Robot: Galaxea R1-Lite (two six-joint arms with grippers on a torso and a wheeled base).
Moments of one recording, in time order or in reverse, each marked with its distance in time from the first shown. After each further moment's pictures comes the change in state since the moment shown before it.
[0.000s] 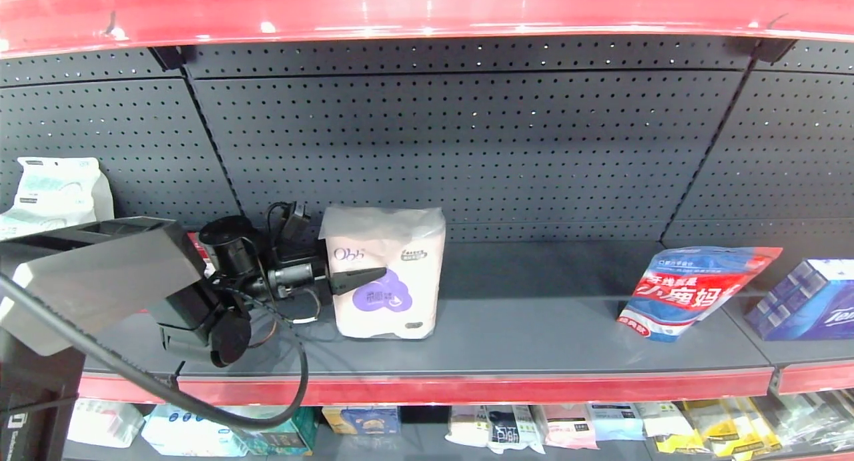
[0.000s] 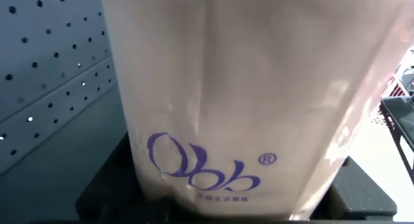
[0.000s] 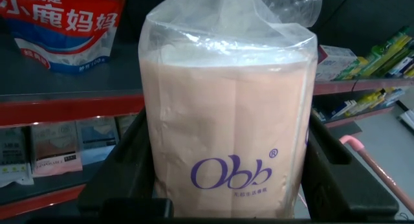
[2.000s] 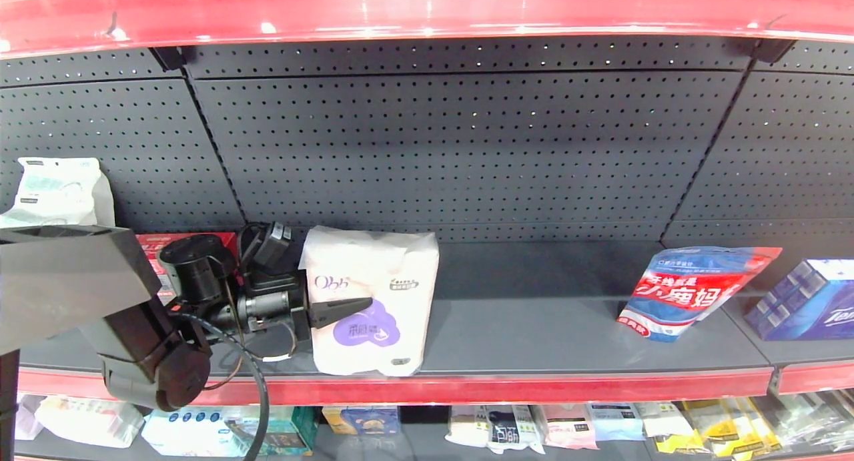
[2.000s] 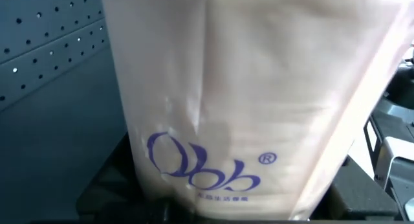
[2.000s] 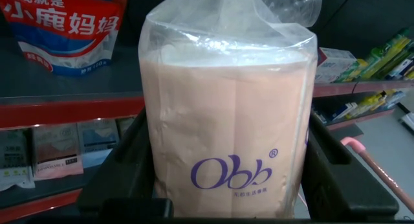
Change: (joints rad) left arm 0.012 -0.151 0.290 0.001 0.018 0.086; right arm 0.002 -0.024 0.006 -0.001 0.005 0.002
